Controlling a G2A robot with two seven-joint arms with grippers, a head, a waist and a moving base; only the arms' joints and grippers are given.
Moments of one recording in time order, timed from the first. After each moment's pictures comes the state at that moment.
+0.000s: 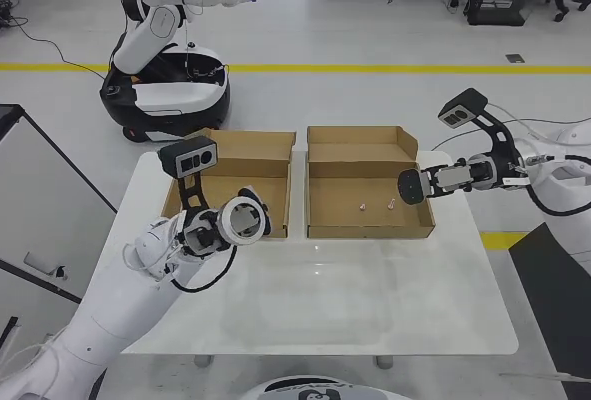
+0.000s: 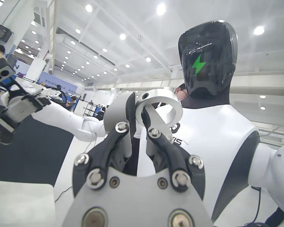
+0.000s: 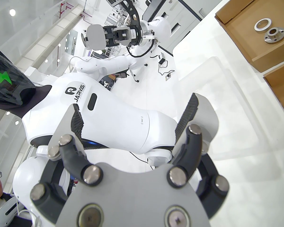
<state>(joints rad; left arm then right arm) 1.19 -0.95 -0.98 -1.85 -0.85 -1.01 -0.81 -0.83 -0.70 1.05 -1.45 0.93 -0.28 1.54</state>
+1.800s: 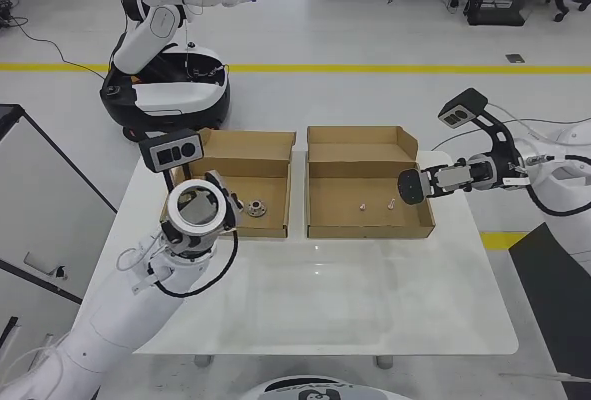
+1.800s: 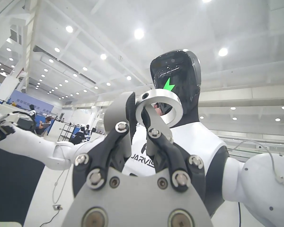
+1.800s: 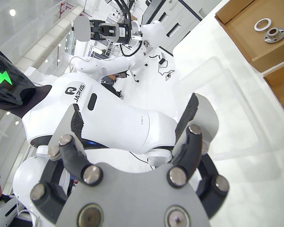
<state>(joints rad) 1.22 -0.98 -0.99 -1.94 -1.05 -1.01 -0.81 -0.83 -0.70 1.05 -1.45 0.93 -0.28 1.54</state>
